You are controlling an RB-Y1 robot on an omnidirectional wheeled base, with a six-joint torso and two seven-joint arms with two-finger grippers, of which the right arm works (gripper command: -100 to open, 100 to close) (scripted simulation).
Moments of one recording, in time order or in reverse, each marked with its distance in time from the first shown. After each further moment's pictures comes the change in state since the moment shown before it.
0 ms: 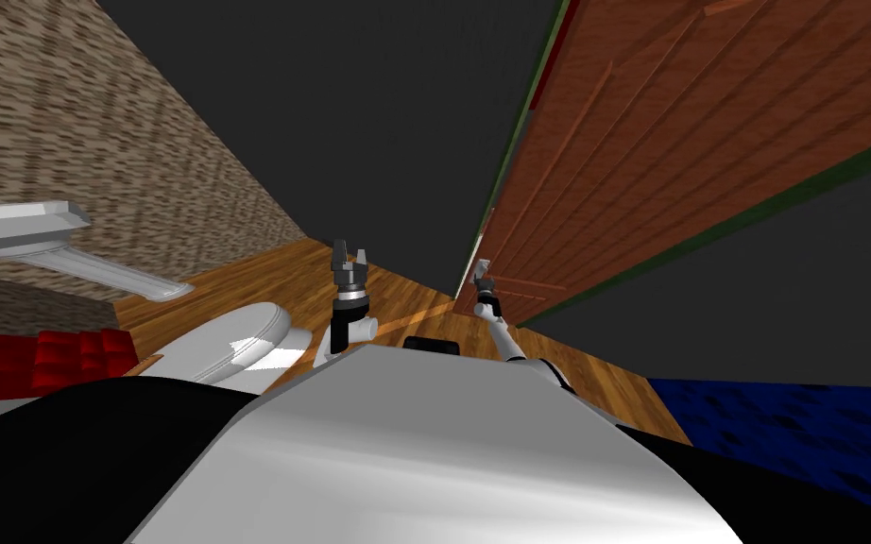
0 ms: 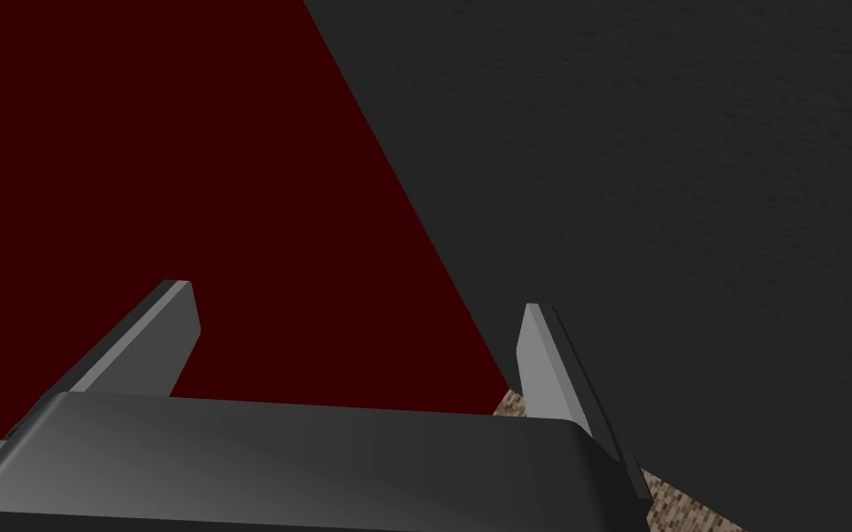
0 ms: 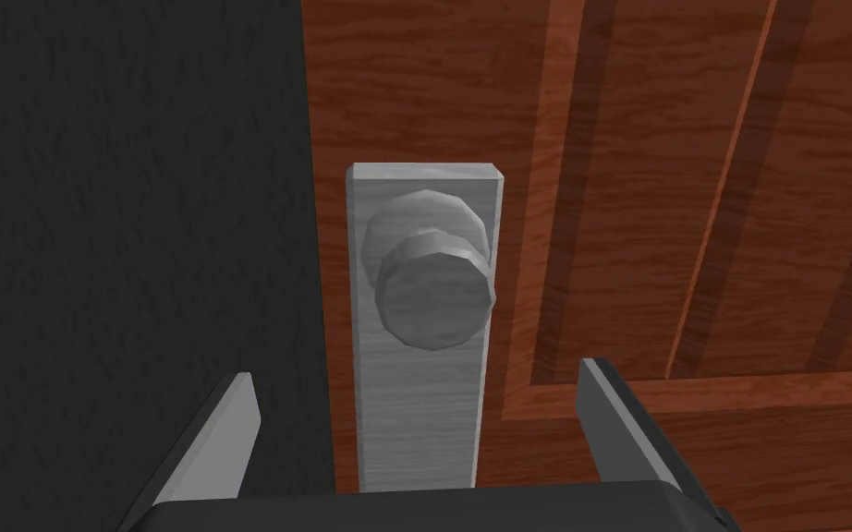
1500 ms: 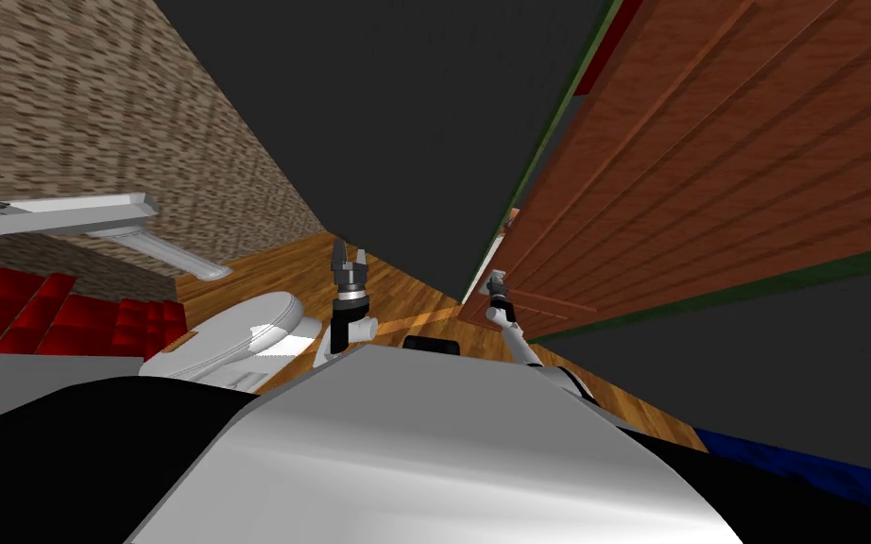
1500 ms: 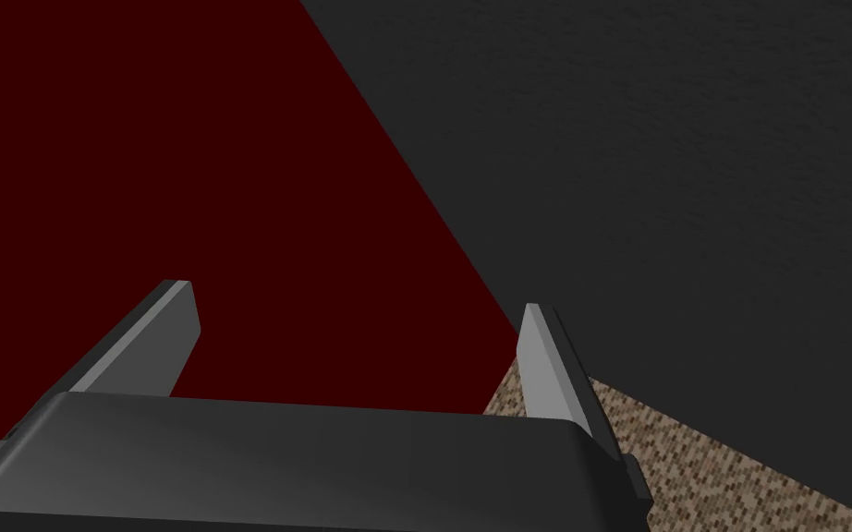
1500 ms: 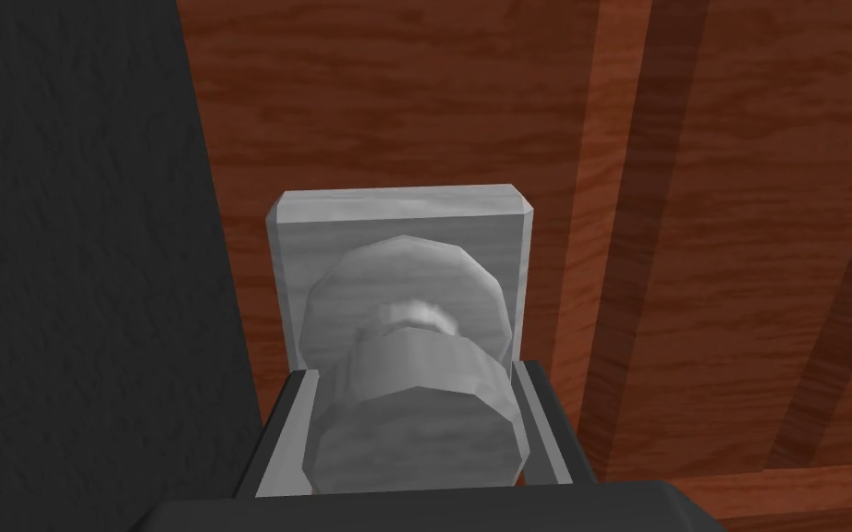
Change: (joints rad) arm 0.048 -0.121 -0.016 0.000 -0.035 -0.015 -0.120
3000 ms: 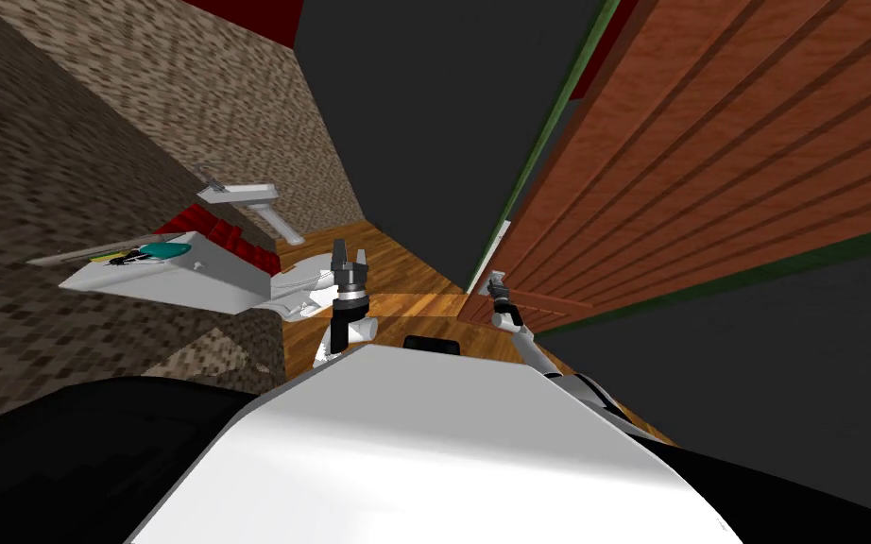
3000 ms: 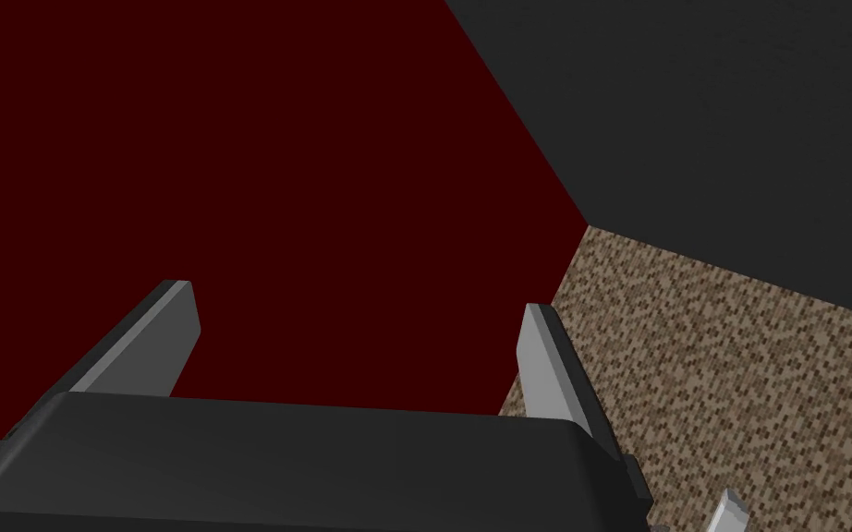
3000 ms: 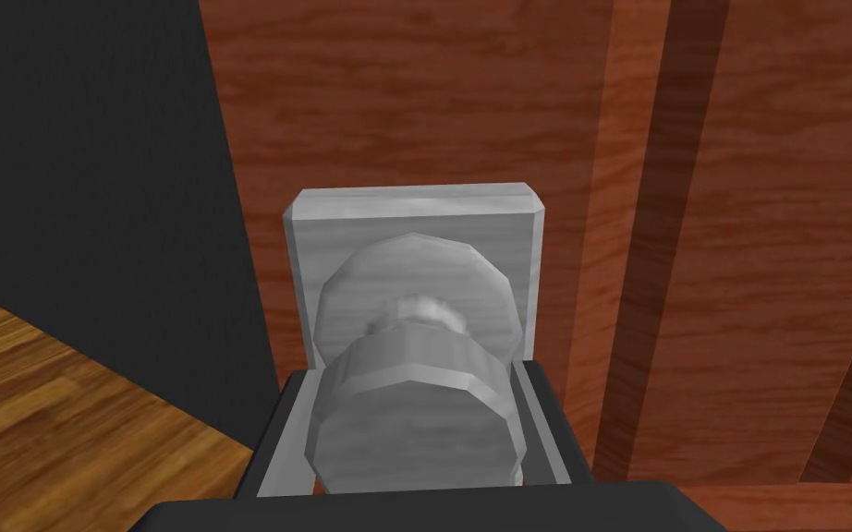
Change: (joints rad) arm 0.065 -0.148 0.168 -0.089 0.005 -0.004 -0.189
